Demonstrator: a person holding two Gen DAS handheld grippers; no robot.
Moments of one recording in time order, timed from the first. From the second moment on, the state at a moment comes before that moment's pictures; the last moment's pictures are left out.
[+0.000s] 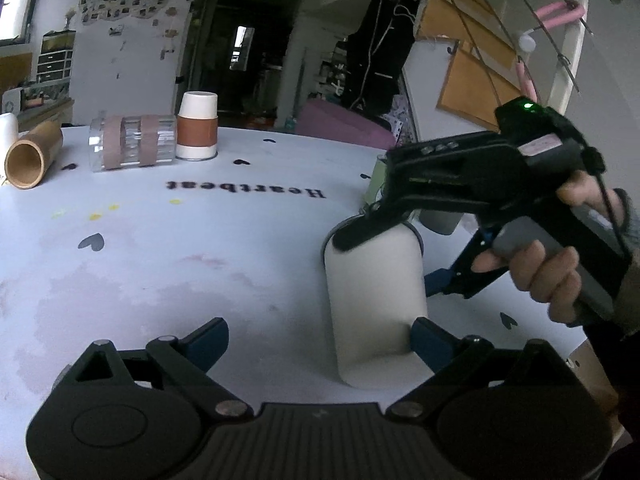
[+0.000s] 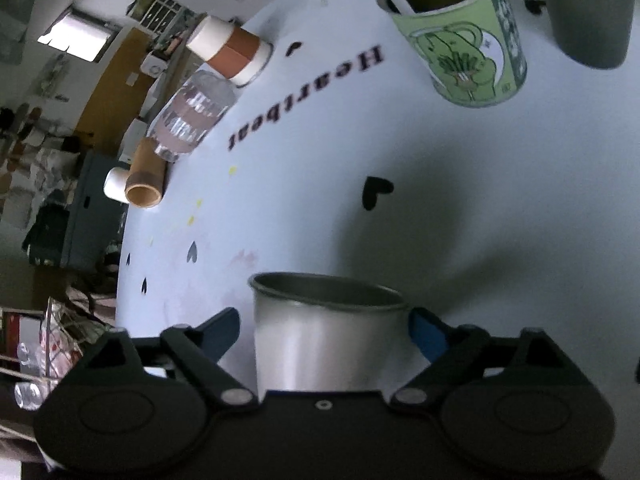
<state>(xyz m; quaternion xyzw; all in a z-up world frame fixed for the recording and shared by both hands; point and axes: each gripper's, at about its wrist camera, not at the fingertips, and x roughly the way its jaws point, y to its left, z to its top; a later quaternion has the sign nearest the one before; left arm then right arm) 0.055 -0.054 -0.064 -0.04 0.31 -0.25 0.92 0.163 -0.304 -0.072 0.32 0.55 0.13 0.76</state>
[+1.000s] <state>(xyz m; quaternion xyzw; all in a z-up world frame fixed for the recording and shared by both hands) 0.062 -0.018 -0.071 -0.06 0.31 -0.20 0.93 0.257 -0.249 -0.005 -0.01 0.33 0.02 0.94</state>
